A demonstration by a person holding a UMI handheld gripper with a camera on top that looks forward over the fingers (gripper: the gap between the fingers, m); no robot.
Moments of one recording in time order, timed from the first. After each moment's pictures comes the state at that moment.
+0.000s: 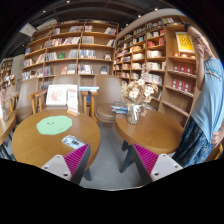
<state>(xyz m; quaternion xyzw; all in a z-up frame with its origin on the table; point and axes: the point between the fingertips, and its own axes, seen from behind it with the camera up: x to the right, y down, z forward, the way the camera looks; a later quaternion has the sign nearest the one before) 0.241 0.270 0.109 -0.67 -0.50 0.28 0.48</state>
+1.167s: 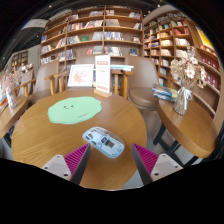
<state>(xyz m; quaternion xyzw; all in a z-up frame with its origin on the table) 0.111 0.181 -0.014 -0.64 -0.61 0.31 0.35</state>
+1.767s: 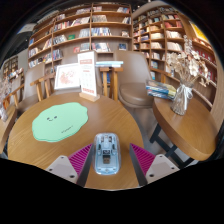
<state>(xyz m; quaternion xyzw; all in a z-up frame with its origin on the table) 0.050 0.215 -0.015 -0.68 -0.58 0.29 0.35</state>
